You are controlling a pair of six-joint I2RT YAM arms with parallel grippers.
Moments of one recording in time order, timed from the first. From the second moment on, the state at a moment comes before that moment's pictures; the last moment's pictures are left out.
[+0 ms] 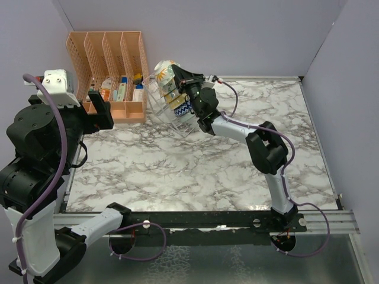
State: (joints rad) left arm -0.41 0.99 1.99 -1.16 -0.41 -0.13; right arm 0.71 2.16 1.60 0.93 0.30 1.61
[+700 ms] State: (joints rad) left arm -0.41 0.99 1.98 -1.16 -0.42 -0.11; right arm 0.71 2.28 1.65 0.94 0.35 1.74
